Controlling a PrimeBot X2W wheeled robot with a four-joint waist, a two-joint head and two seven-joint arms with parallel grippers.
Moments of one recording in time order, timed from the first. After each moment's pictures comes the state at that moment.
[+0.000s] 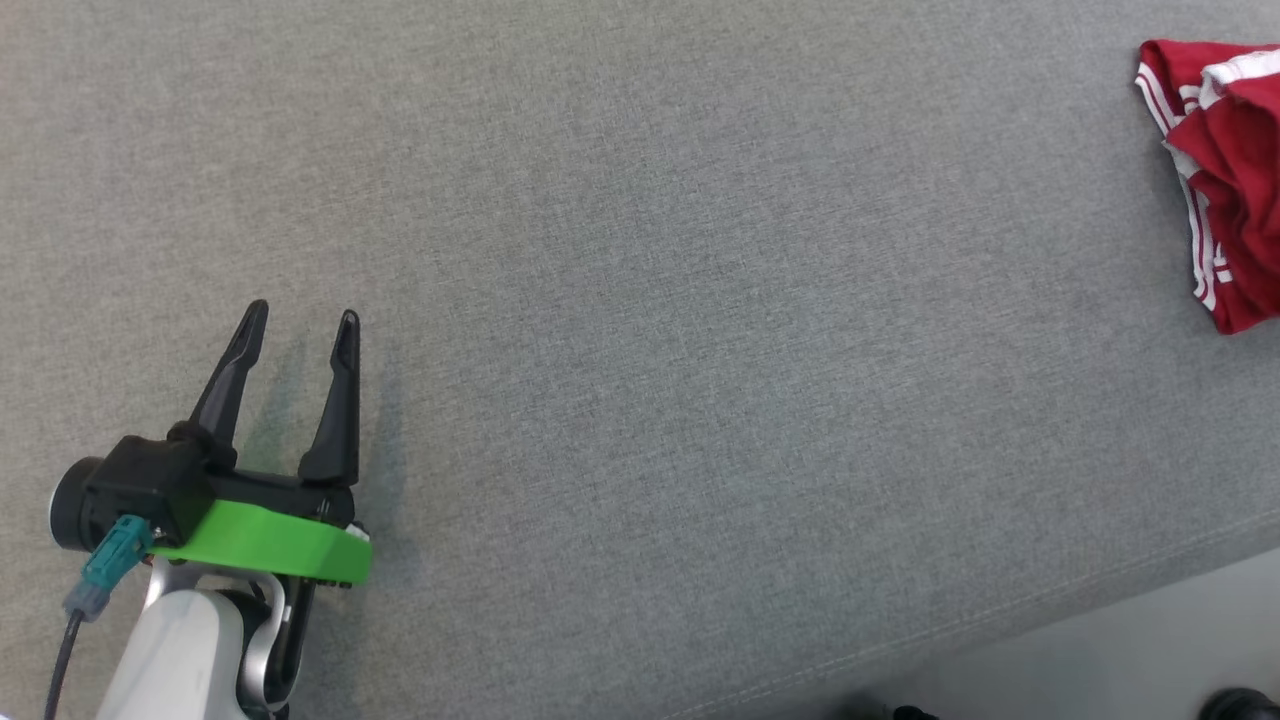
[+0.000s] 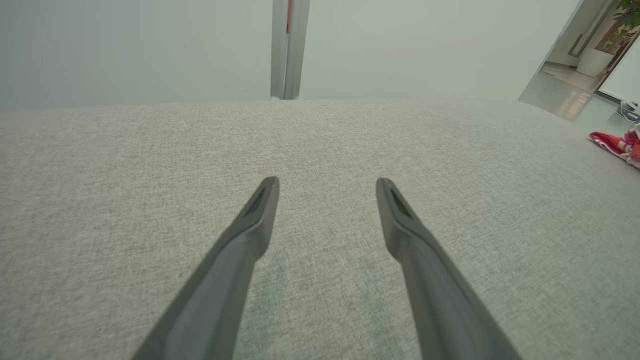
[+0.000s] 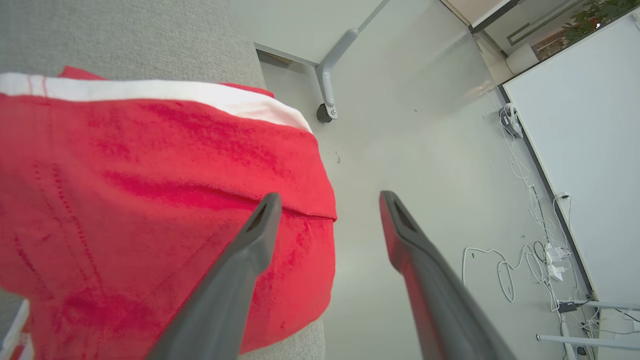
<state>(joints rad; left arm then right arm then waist) -0.22 0.26 -0.17 0.07 -0.35 -0.11 -0.21 -0.94 -0.69 0.15 1.10 0.09 0.13 -0.03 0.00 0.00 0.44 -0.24</state>
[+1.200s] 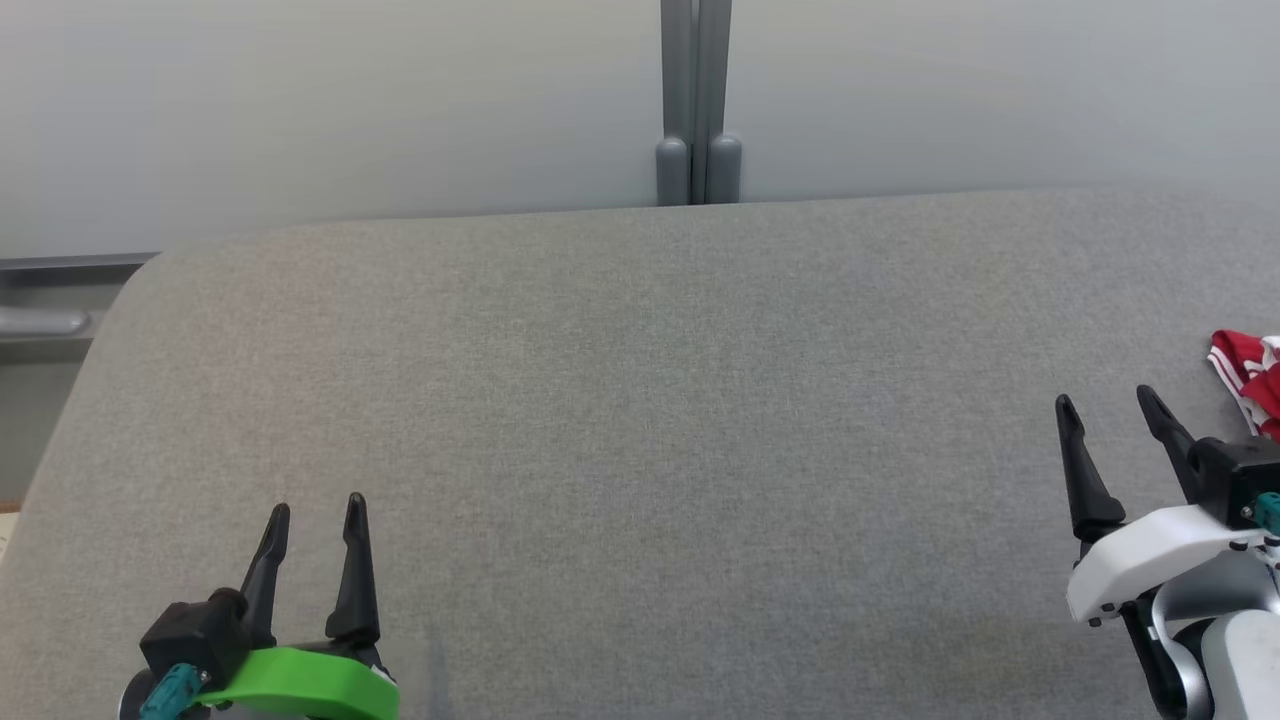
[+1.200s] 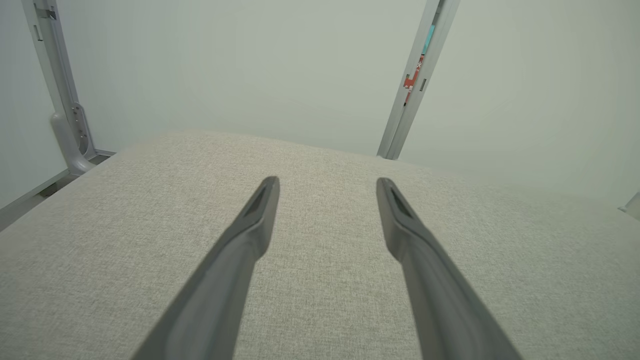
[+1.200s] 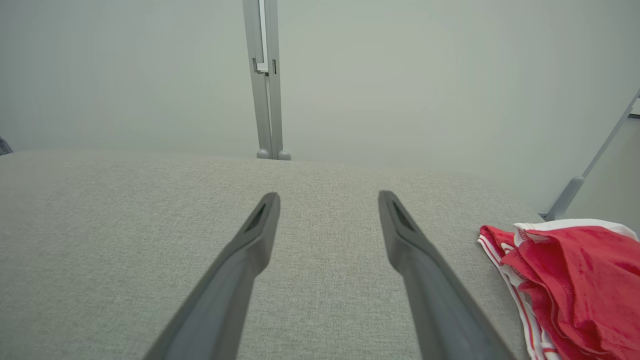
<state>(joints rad) -0.02 0.10 -0.05 0.26 -0.36 -0.11 -0.26 -0.07 -0.22 -0.06 0.12 0.16 0.13 -0.03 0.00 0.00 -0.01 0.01</state>
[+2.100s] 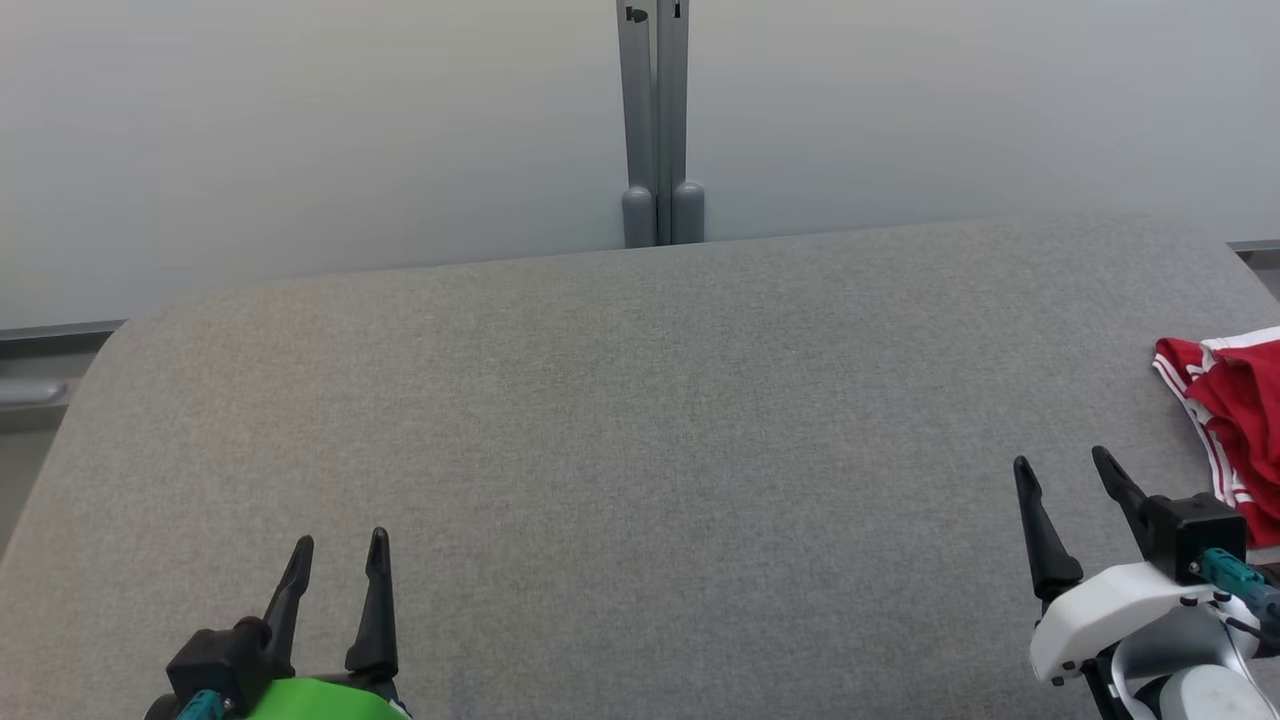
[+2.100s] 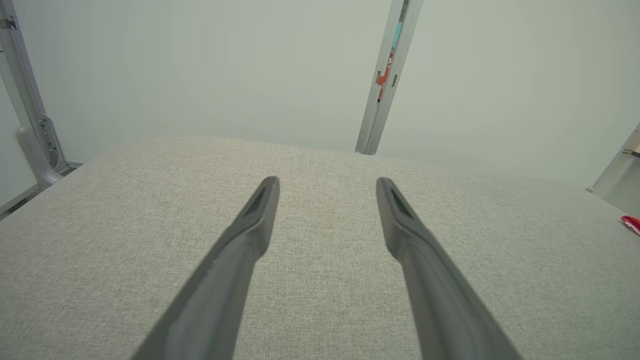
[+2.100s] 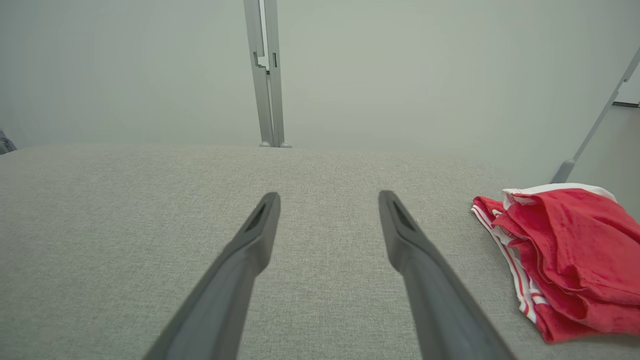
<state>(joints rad) 0.03 0.09 -0.06 0.26 -0.33 -0.13 -0.26 0.02 -0.15 -0.04 0.09 0.11 0.13 -0.03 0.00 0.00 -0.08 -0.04</state>
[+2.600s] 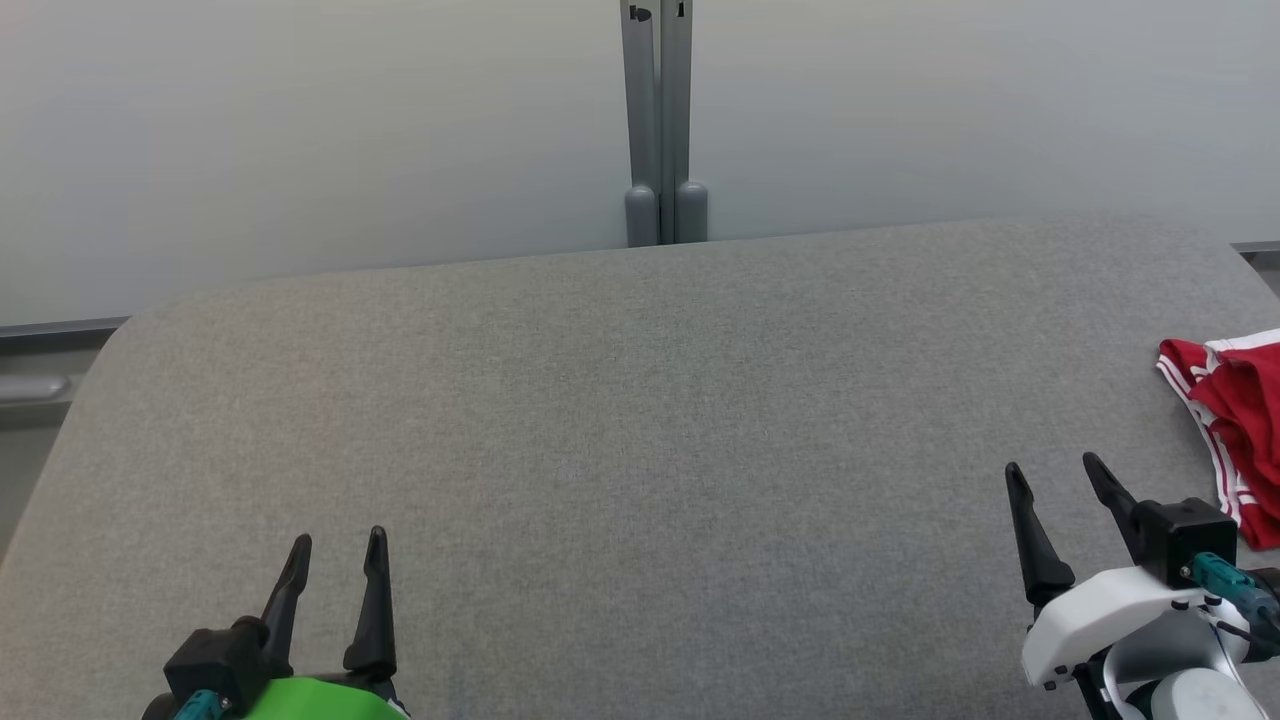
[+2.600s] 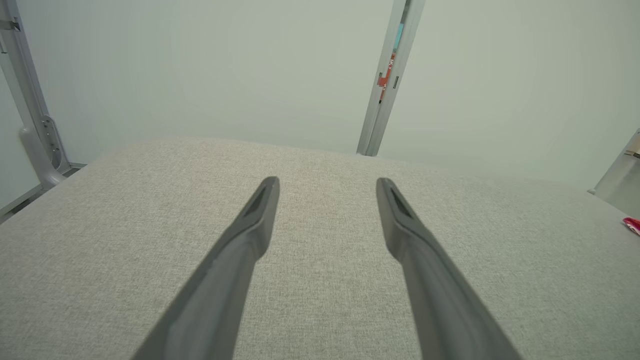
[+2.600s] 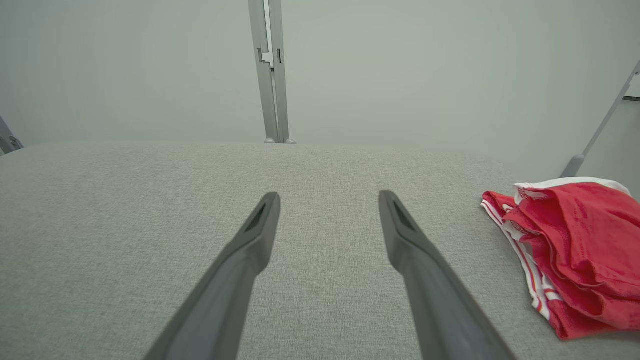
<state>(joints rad) 0.03 0.09 -0.06 0.25 -0.33 -0.13 -0.26 0.02 -0.14 -0.03 0.11 0.11 0.13 -0.03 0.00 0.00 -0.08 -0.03</state>
